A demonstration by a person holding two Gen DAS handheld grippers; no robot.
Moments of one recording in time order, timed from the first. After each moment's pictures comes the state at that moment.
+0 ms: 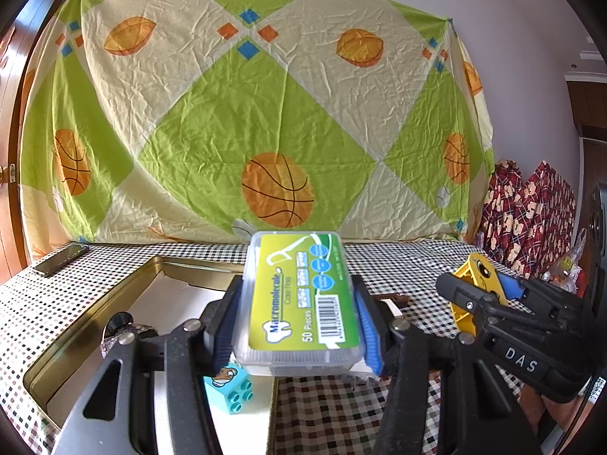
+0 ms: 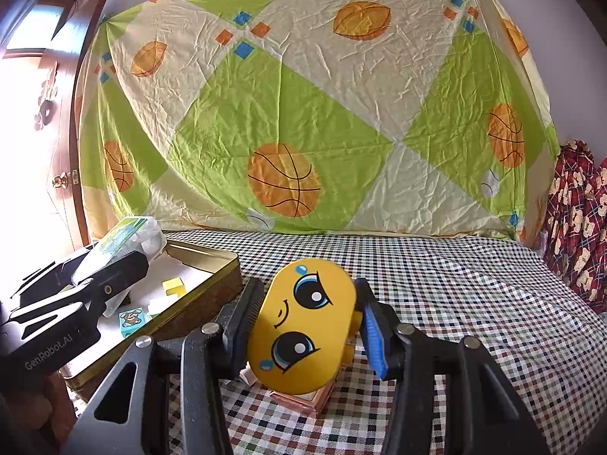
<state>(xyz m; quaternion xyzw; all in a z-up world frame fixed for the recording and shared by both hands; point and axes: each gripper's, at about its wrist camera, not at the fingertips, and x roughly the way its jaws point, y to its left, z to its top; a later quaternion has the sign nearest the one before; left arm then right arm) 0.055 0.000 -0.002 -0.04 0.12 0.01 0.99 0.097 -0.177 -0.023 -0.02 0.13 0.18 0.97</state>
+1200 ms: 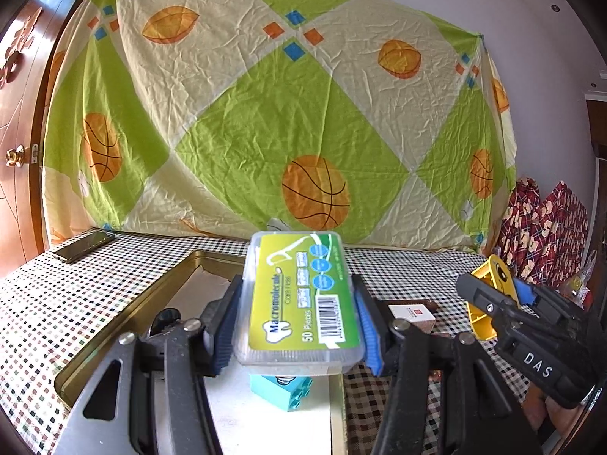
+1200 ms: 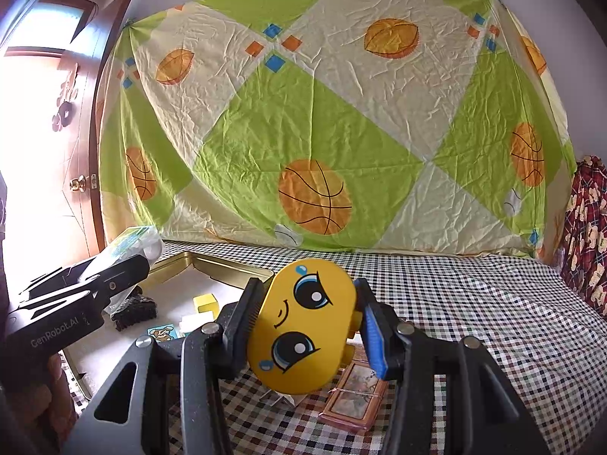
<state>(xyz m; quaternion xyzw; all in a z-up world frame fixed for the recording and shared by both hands) 0.044 0.046 -0.001 -0.07 0.12 0.04 0.99 0.089 -0.146 -0.019 -0.02 0.09 0.21 0.97</state>
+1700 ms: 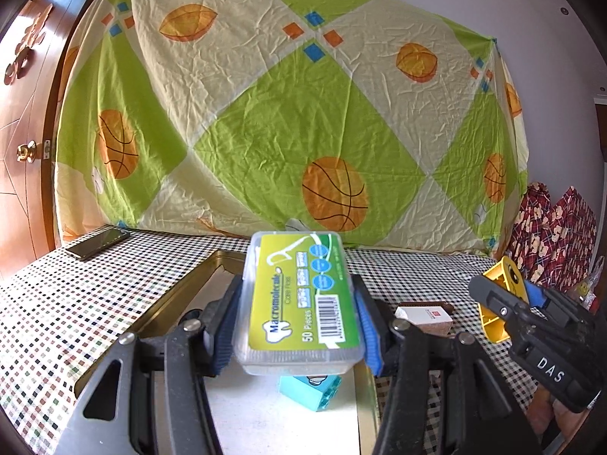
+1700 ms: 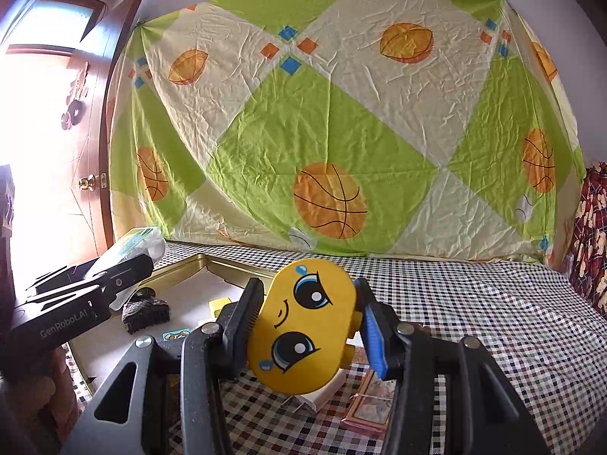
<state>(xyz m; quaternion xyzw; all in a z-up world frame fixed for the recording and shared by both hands) 0.041 0.066 -0.003 -0.08 0.12 0.06 0.99 0.083 -0.131 -0.018 -0.03 0.09 0.23 0.97</state>
